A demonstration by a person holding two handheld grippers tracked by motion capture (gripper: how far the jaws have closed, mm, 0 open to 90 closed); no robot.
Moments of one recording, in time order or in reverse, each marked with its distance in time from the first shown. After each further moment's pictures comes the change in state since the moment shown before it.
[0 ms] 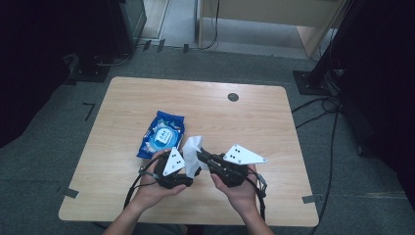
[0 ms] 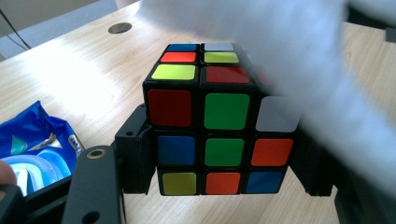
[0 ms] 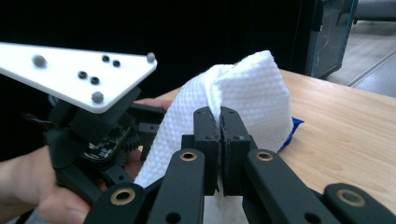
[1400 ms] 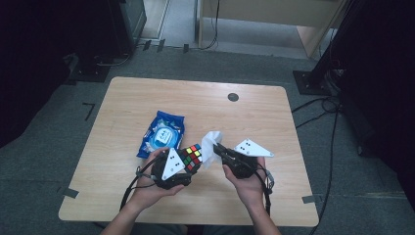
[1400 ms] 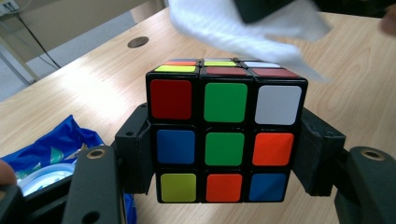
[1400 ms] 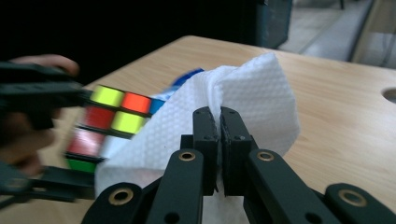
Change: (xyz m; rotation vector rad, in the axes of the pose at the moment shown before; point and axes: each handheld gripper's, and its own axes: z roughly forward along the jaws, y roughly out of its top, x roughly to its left) left arm 0.002 0.002 -0.009 -0.024 0.067 0.061; right arm -0.039 -0.016 -0.005 0.057 -0.176 0.069
